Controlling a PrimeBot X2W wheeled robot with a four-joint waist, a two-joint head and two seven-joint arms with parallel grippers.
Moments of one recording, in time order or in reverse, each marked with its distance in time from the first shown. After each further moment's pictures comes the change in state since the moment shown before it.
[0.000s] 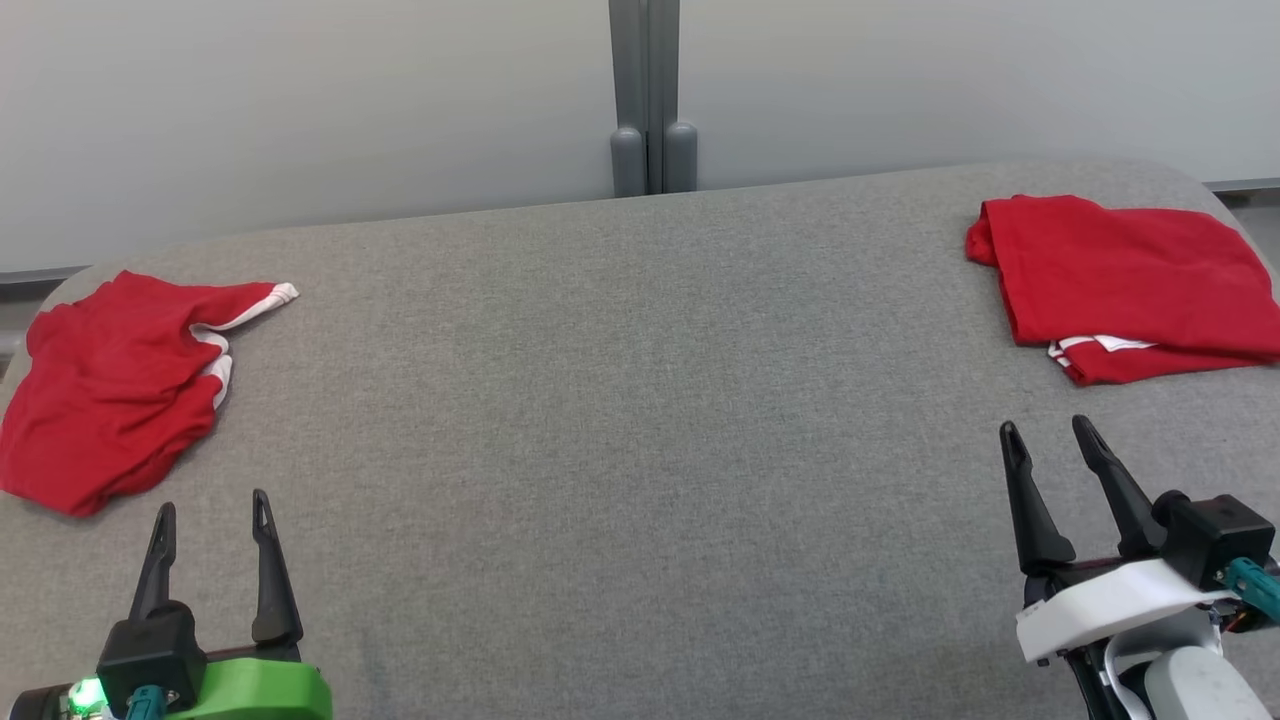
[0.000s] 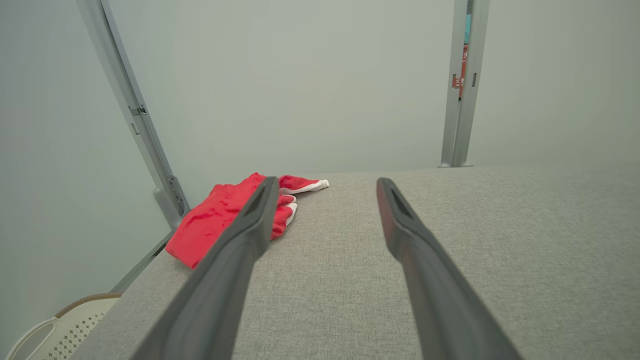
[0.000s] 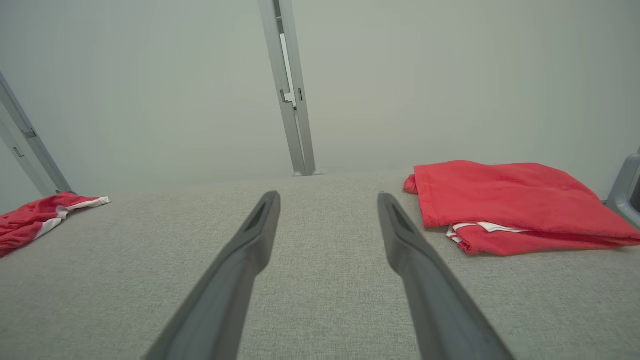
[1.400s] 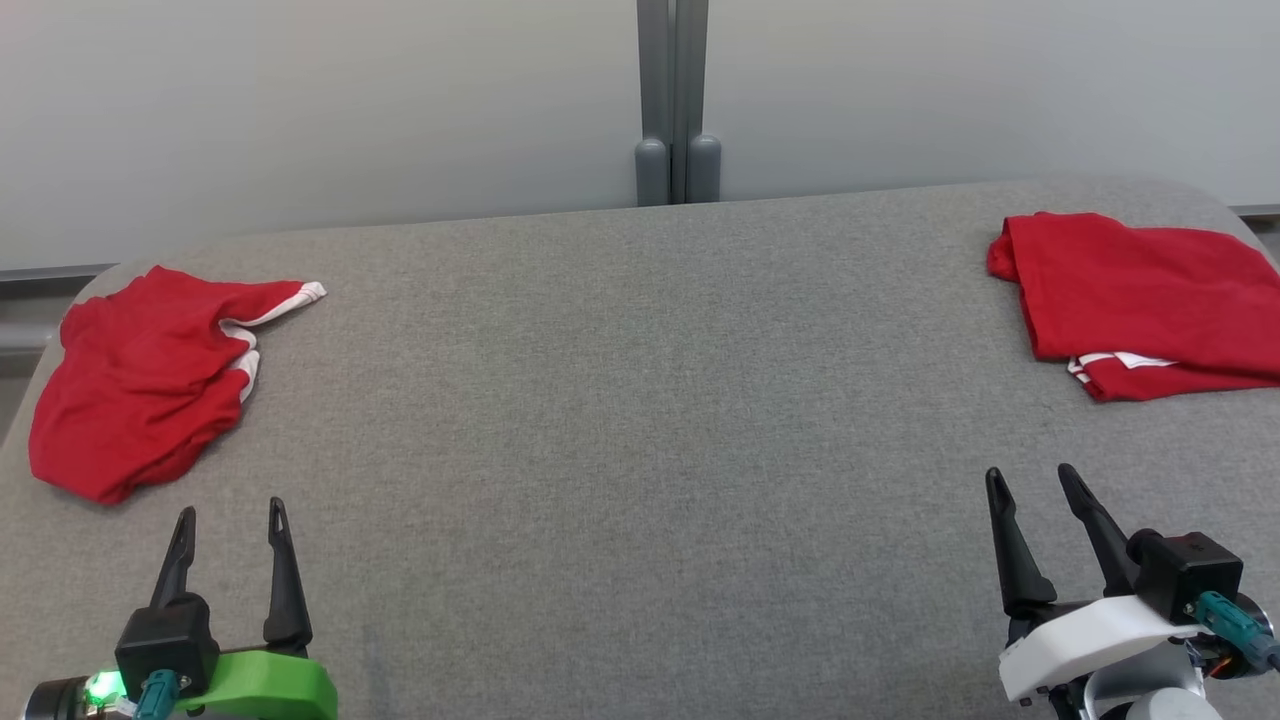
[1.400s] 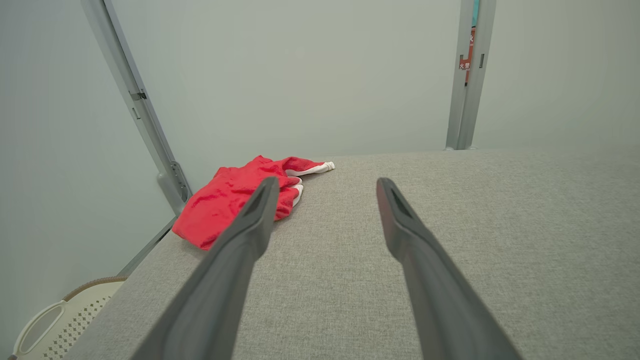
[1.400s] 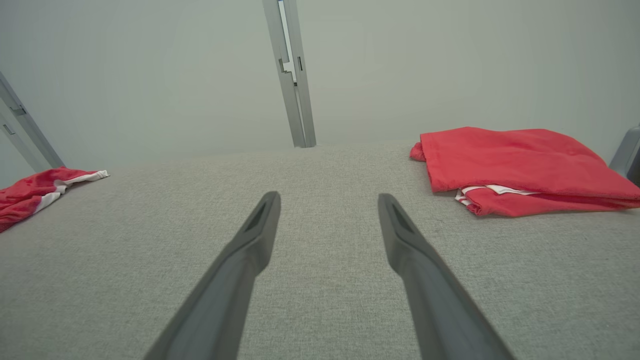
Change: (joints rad) left arm -0.039 0.003 -0.002 0.102 0.008 -0.040 0.000; right arm 0.072 0.090 -0.056 -0.013 -0.092 0.000 0.057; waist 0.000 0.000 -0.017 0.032
